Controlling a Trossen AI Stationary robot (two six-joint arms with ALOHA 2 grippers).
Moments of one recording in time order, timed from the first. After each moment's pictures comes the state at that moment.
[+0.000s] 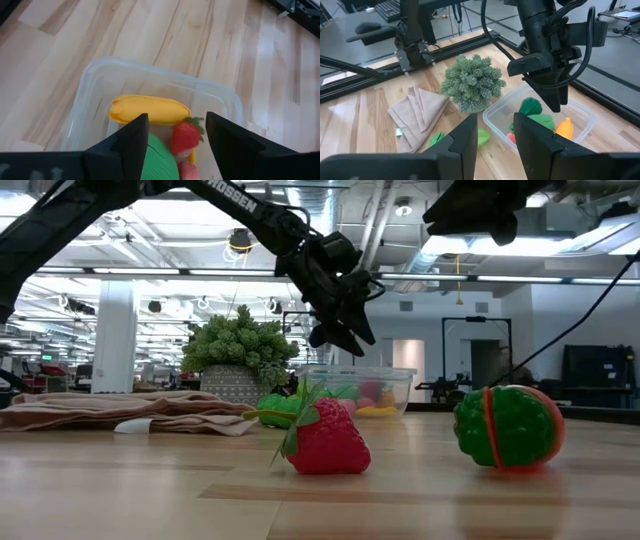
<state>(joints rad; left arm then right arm) 0.47 2.13 1.79 -0.59 0.39 -0.09 0.30 1.03 0.76 -0.21 0.65 0.39</state>
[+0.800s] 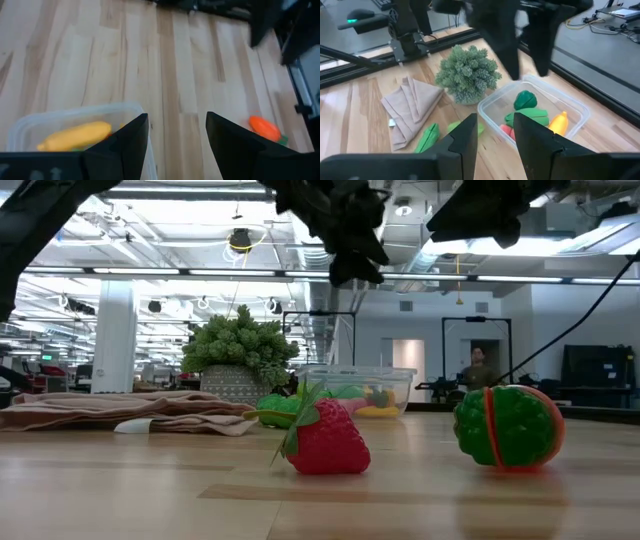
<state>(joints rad) 0.33 2.03 1.99 -0.82 0.45 0.10 0.30 1.03 0.76 -0.26 0.65 0.39</state>
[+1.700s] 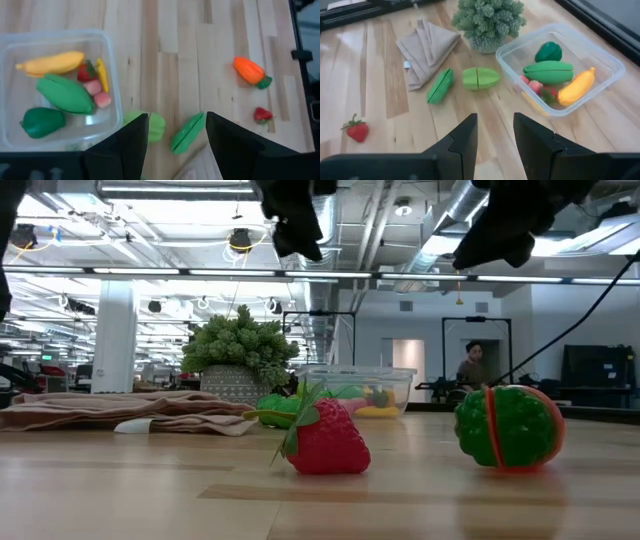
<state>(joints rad) 0.16 1.72 1.66 -0.92 0.25 0.04 0.30 1.03 0.76 -0.46 0.44 0.44</state>
